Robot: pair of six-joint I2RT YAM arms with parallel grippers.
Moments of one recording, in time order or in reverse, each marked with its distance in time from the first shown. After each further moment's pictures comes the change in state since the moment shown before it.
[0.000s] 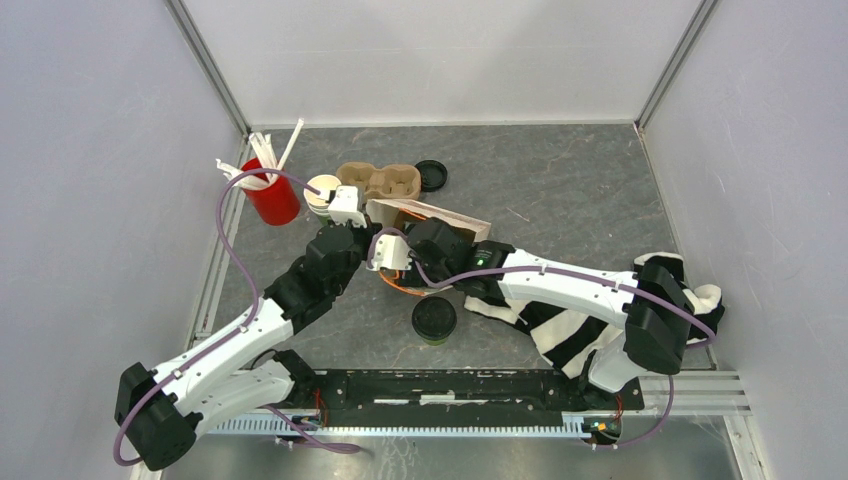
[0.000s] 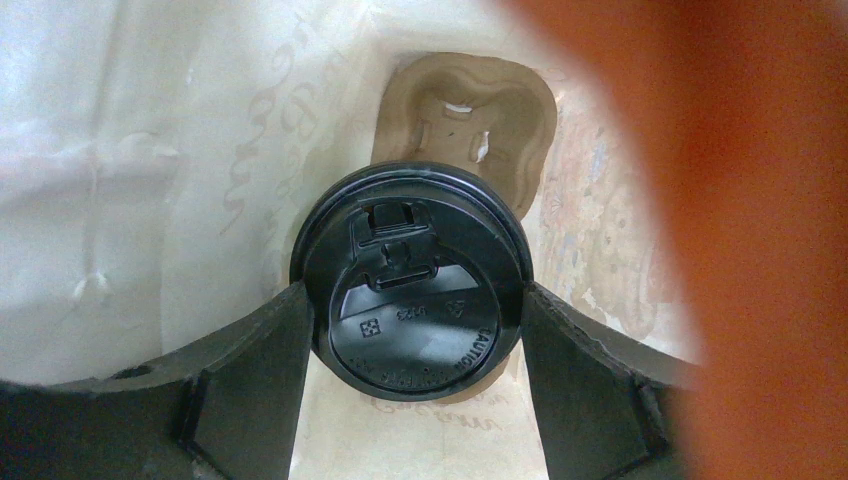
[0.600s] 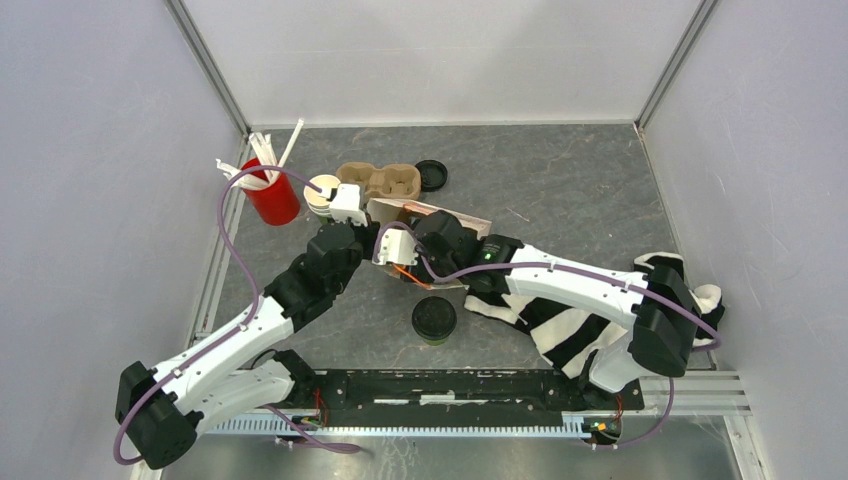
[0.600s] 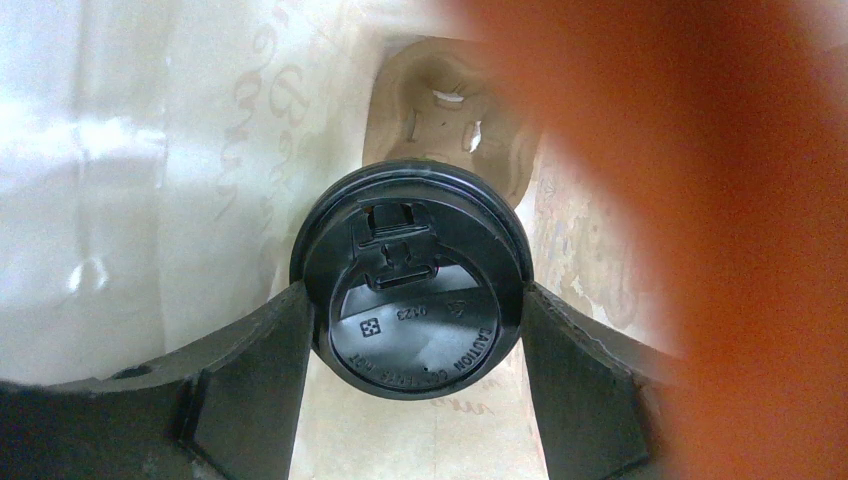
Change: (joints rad) left arm 0.000 -0.001 0.020 -0.024 -0.024 0.026; right arm -0.040 -0.018 0.029 -0.056 -0.047 -0.006
